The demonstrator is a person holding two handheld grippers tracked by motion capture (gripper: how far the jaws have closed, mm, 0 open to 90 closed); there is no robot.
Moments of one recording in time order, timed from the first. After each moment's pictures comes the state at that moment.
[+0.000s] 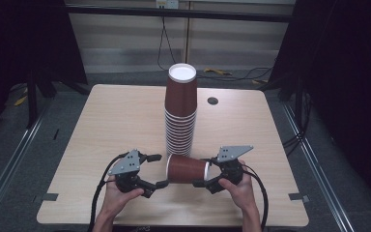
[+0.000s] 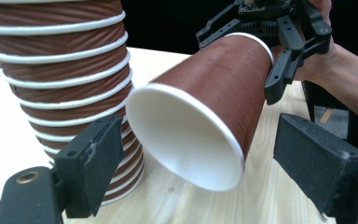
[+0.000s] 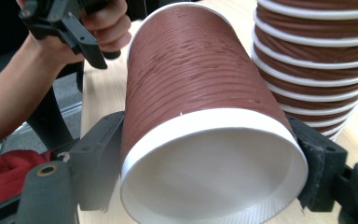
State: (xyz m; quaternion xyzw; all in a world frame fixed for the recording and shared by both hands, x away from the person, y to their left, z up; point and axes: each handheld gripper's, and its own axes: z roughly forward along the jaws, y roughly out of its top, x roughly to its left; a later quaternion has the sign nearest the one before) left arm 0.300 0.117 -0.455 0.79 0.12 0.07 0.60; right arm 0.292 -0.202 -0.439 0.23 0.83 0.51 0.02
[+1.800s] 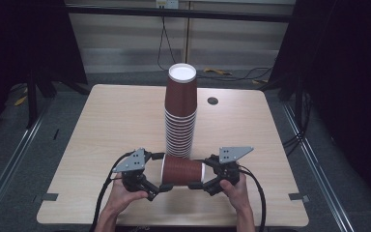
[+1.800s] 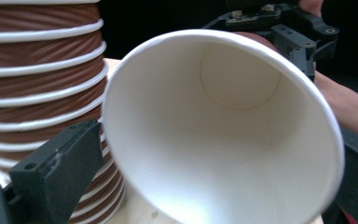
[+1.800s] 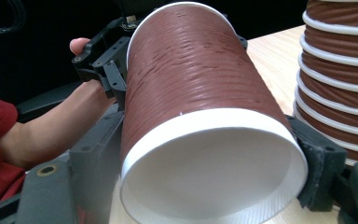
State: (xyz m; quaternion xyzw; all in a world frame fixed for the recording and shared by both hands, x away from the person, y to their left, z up) left arm 0.309 0.100 -0.458 0.77 0.09 0.03 0.63; right arm 0.293 -0.196 -0.445 0.18 0.79 0.59 -0.02
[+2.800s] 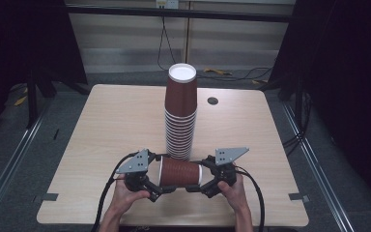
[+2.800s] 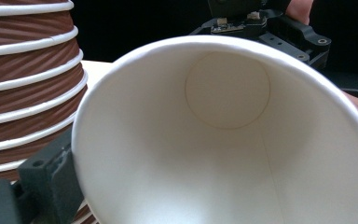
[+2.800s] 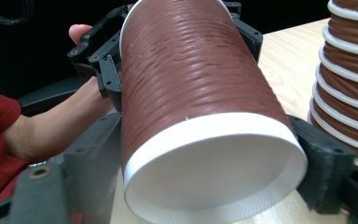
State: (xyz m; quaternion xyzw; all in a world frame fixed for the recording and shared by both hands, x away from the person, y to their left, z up) left arm 0.306 0.095 -0.456 0.77 0.07 0.03 0.63; right arm 0.294 -0.188 -0.450 0.16 0.79 0.58 -0.03
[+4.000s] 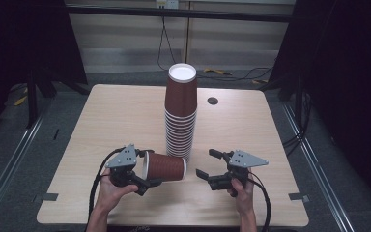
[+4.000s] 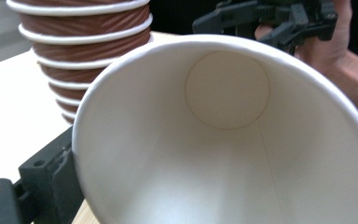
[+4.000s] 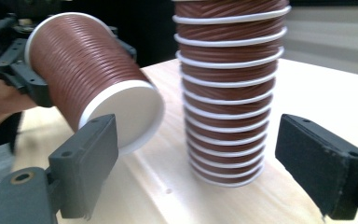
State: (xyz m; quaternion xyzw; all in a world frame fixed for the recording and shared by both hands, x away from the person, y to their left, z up) left arm 0.315 0.130 -0.448 0.81 0.13 0.07 0.57; right arm 0.279 -0.217 -0.457 0.29 0.73 0.59 0.17
